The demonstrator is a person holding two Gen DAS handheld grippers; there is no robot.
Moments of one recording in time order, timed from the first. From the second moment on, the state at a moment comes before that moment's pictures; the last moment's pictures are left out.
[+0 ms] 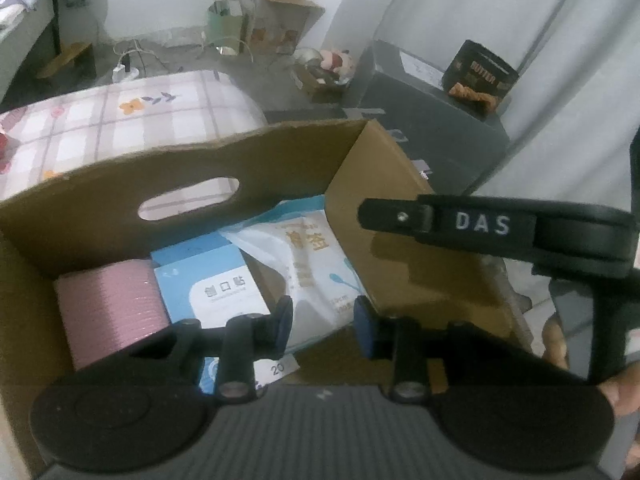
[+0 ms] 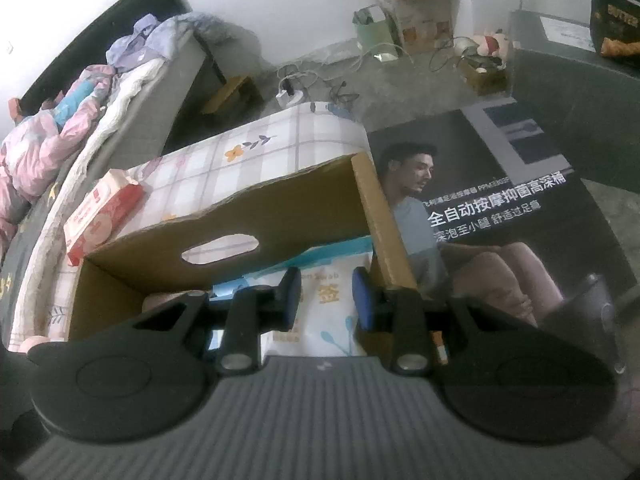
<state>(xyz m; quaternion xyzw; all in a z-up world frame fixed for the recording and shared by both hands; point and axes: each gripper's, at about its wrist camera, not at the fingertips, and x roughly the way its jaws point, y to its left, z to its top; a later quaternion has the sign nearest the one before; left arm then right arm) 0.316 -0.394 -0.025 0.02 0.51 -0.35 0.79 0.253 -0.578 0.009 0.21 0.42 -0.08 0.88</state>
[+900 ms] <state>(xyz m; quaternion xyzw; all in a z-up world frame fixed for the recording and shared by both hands) 0.149 -0.050 0.113 0.00 0.34 -0.19 0.92 0.102 -0.413 0.118 0.34 0.28 0.18 0.88</state>
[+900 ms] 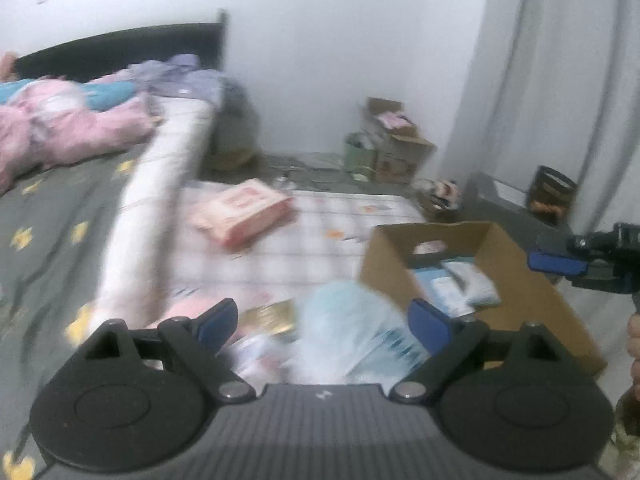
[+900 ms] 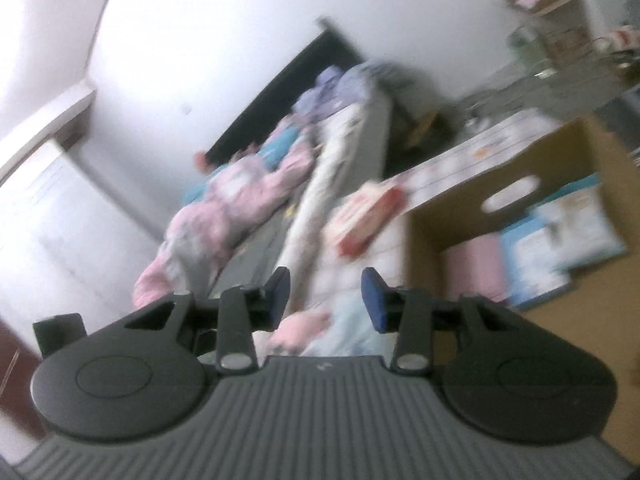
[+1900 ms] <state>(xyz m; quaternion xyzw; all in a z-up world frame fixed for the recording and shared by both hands) 0.100 0.042 -0.004 -0.08 0.35 -0.16 0.92 0.178 -0.156 0.037 0.24 0.45 0.26 0.82</state>
